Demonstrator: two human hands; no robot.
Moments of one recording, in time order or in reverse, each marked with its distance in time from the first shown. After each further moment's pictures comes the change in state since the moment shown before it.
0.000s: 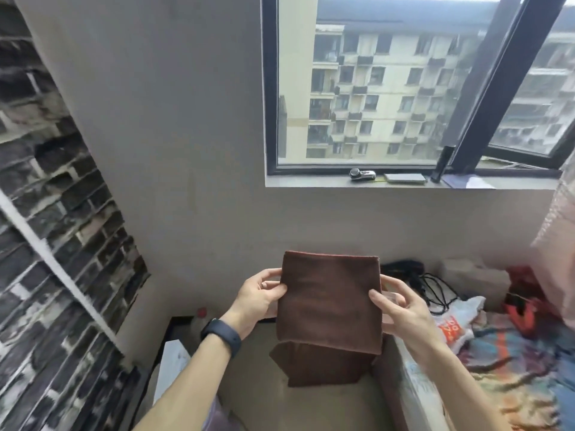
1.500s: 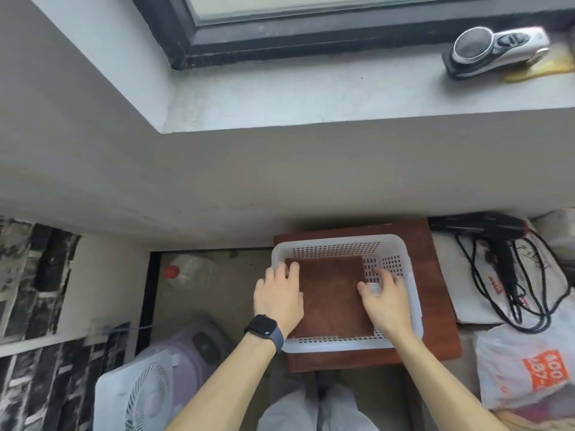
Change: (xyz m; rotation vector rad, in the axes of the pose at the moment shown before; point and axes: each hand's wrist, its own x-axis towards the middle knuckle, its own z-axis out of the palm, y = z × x) left_hand 0.440 -0.166 0.045 1.601 -0.051 -0.154; right_hand 0.454 0.275 -0.030 -0.842 0.044 0.485
